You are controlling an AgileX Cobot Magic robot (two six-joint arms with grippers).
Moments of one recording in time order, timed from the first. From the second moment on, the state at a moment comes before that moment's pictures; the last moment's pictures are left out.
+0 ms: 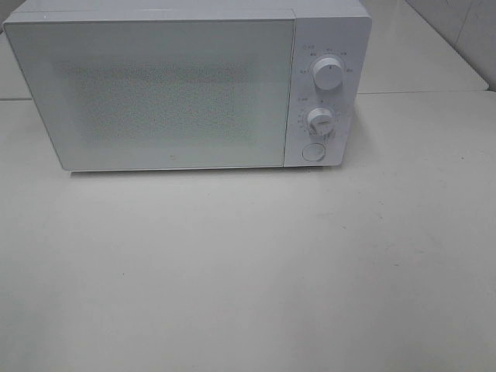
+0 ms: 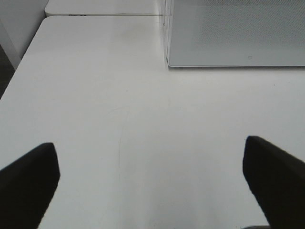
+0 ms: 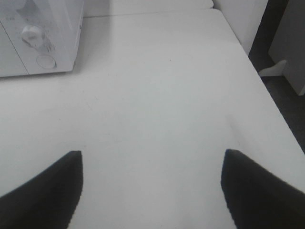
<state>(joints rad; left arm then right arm) 0.02 0.00 -0.50 -0.05 1.04 0.02 0.00 0.00 -0.52 -0.09 1.02 0.12</state>
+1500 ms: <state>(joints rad) 0.02 0.00 -0.50 -0.05 1.04 0.02 0.00 0.71 -0.54 -0.09 0.40 0.14</state>
